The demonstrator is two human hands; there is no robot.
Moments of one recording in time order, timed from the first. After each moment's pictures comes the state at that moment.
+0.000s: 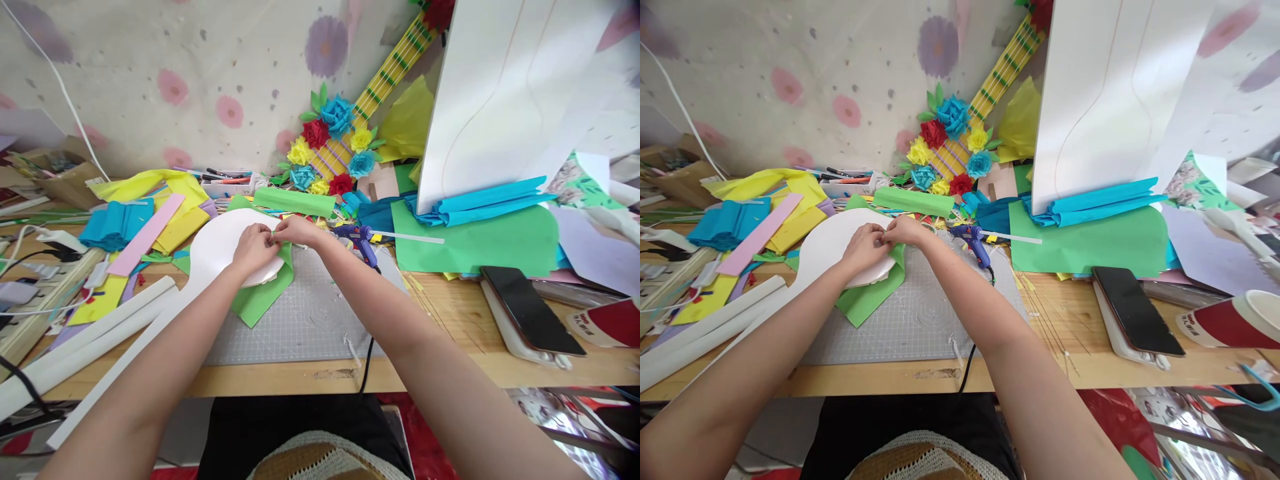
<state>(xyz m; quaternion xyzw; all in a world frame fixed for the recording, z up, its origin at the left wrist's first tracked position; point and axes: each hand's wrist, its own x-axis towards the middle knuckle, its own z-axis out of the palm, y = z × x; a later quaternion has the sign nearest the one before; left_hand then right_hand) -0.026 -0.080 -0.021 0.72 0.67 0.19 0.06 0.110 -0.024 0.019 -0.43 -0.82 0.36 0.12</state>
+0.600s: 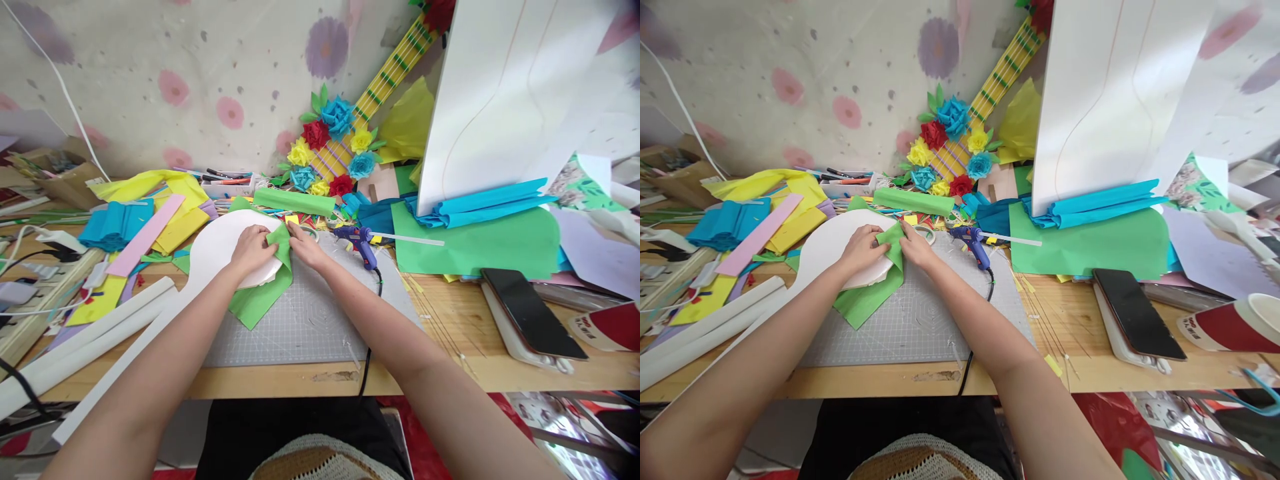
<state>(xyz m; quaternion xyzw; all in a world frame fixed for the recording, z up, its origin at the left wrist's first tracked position) -0.035 -0.074 -0.029 0.72 0.67 0.20 0.05 0.119 -0.026 -0.056 -0.42 -0.72 0.46 0.31</state>
